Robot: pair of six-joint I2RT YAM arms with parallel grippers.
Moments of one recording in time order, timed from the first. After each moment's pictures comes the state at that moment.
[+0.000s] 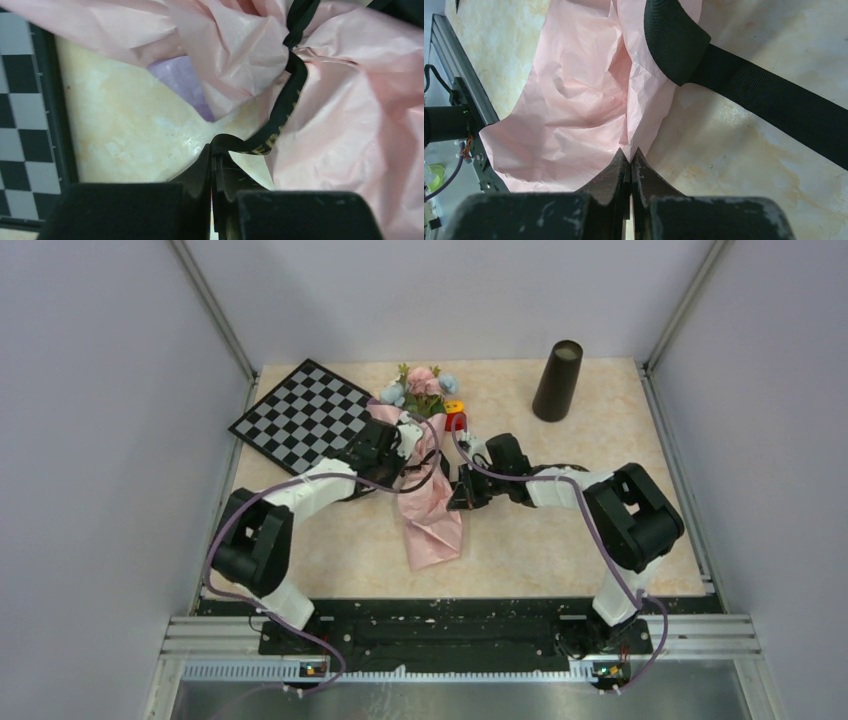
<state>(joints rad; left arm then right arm) -0.47 1.66 1.04 -0.28 -0.02 0.23 0.56 1.78 0.92 0.10 -0.58 0.31</state>
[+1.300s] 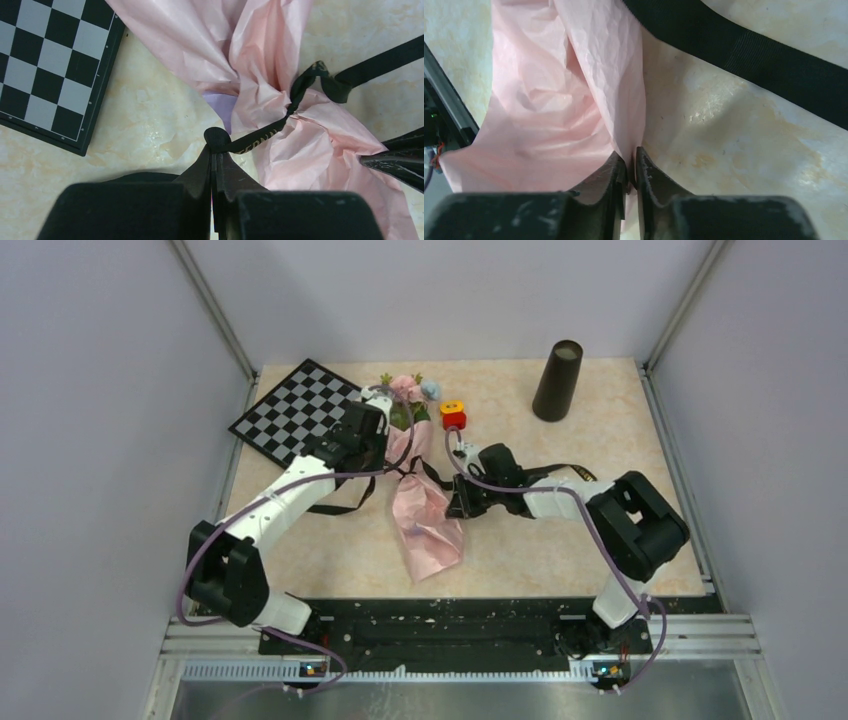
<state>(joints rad) -0.46 1.44 1.13 -0.48 -0.18 -0.16 0.64 1.74 0.86 0.12 -0.43 0.33</state>
